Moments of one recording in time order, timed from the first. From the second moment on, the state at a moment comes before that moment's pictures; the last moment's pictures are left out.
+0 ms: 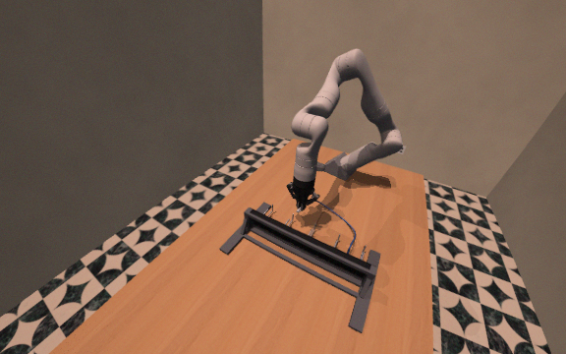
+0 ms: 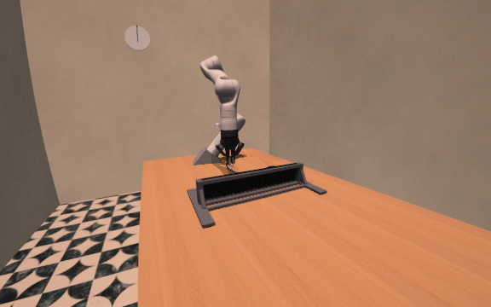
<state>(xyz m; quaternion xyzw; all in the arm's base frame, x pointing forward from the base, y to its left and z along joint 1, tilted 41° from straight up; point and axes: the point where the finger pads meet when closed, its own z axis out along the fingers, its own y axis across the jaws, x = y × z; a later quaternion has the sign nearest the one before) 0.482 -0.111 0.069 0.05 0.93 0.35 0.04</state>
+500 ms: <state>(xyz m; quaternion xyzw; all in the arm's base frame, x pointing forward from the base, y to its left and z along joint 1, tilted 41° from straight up) 0.487 -0.109 0.073 0.03 0.94 0.35 0.05</state>
